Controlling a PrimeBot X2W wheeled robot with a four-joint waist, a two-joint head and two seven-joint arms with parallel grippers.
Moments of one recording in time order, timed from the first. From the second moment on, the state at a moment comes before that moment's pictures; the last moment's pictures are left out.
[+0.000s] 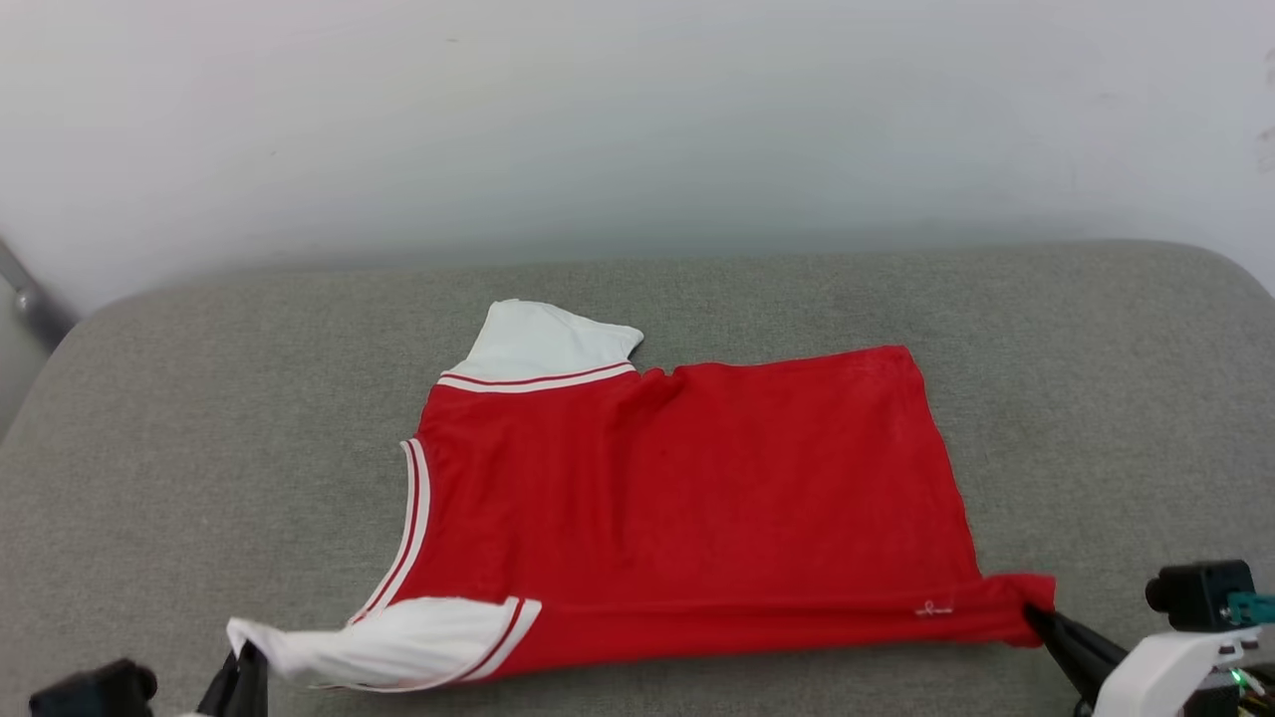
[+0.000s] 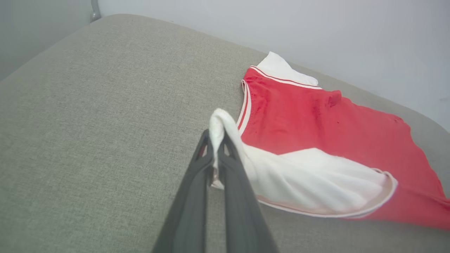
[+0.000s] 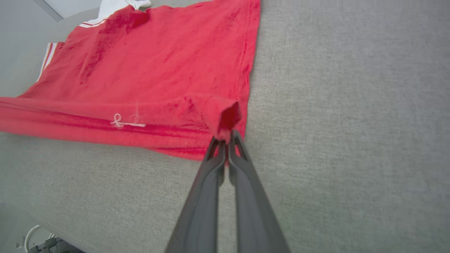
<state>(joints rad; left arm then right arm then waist) 0.29 0.59 -0.26 -0.25 -0.90 0.47 -0.05 0.00 -0.50 0.29 0.25 0.72 0.13 0.17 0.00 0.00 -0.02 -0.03</state>
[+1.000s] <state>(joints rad) -0.30 0.42 -0.42 0.37 -0.91 0.16 0.01 -0.35 -0.33 0.30 0.49 0.56 0.13 0.24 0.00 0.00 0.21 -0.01</state>
